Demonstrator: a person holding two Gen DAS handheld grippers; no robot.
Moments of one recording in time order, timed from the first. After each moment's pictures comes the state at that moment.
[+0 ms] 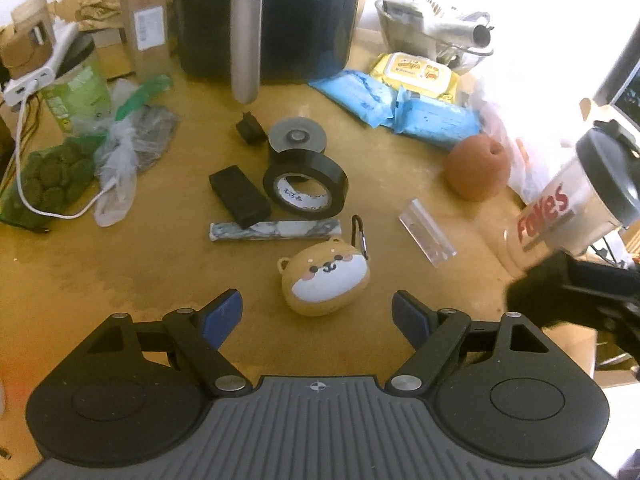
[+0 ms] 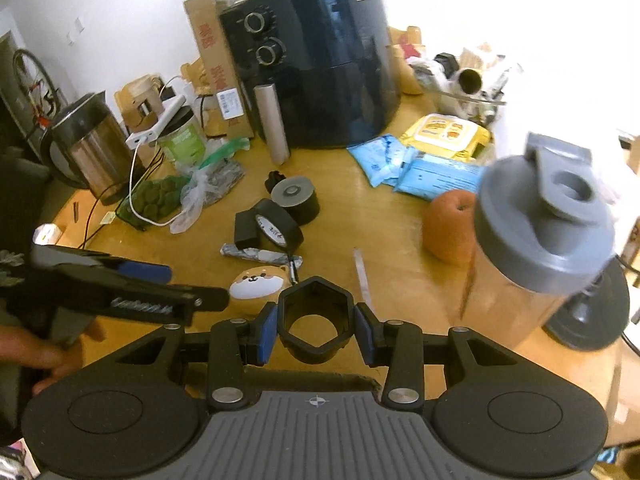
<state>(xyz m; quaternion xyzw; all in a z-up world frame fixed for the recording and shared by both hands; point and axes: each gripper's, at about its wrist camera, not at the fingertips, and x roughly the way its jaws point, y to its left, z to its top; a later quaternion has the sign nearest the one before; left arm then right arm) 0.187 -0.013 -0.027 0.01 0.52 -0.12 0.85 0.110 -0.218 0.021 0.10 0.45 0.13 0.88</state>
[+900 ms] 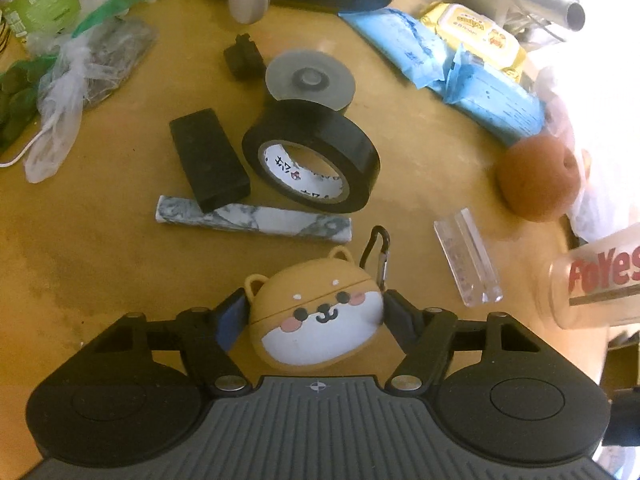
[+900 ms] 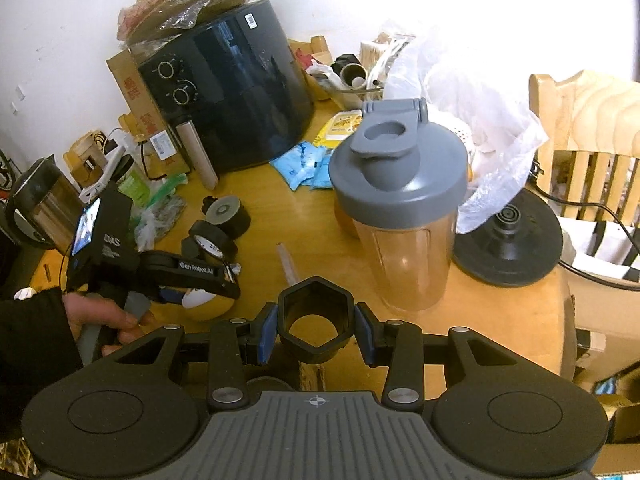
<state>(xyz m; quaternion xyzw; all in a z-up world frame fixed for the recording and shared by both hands) 0.250 -0.025 -0.092 -0.05 0.61 -0.08 0.79 0.066 -0.272 0.020 0.18 0.44 0.04 0.88</state>
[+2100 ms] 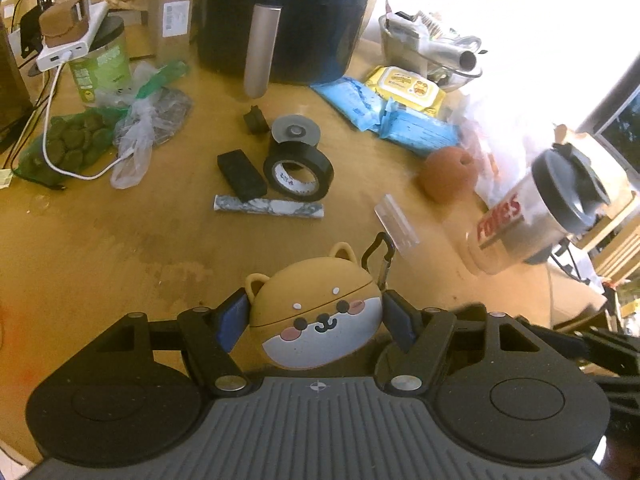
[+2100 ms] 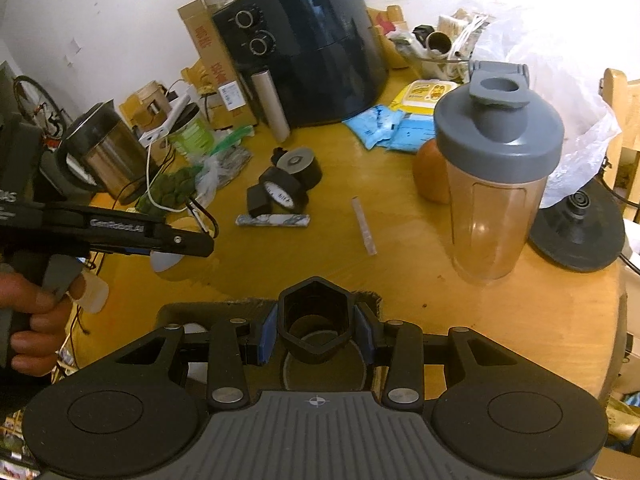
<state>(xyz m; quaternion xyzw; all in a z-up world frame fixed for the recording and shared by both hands) 0.140 -0.001 0.011 -0.04 0.52 -0.11 0.84 0.057 -0.233 0.017 0.16 0.46 0.14 0.86</state>
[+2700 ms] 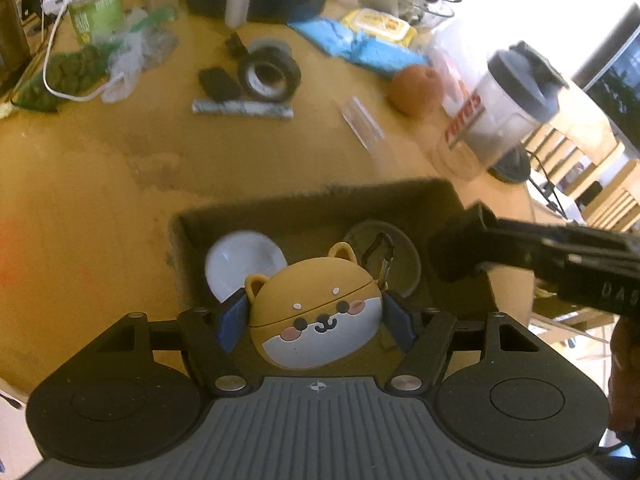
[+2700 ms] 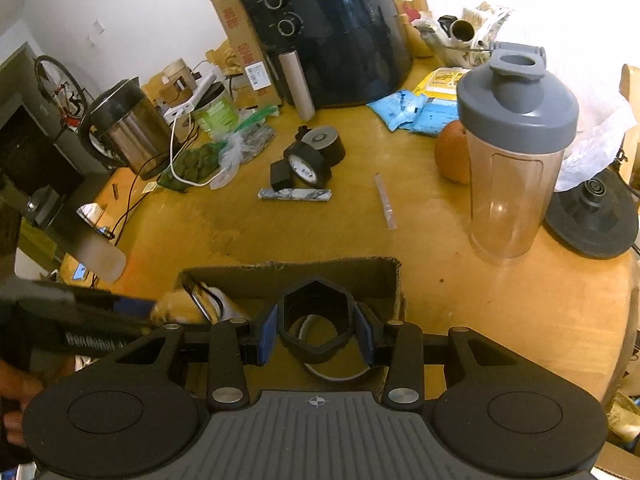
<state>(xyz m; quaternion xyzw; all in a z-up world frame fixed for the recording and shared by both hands) 0.057 -0.018 -0.019 -0.04 0.55 -0.13 0.82 0.038 -0.228 0.014 0.14 0.47 0.18 0.85</state>
